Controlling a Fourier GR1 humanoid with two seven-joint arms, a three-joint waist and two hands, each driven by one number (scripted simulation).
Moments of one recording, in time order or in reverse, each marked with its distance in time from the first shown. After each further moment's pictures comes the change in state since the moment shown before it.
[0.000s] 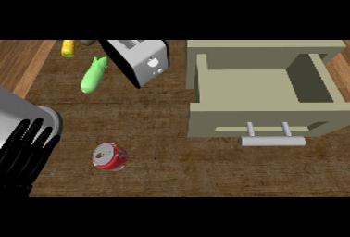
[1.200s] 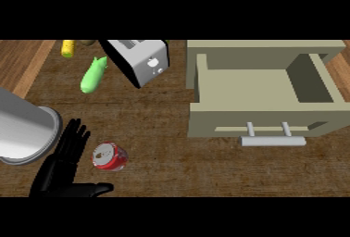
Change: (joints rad) left arm -0.055 -0.034 -0.038 0.549 -0.208 0.019 -0.455; right arm 0.032 0.068 -0.154 -0.055 -0.079 0.148 0.071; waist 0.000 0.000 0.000
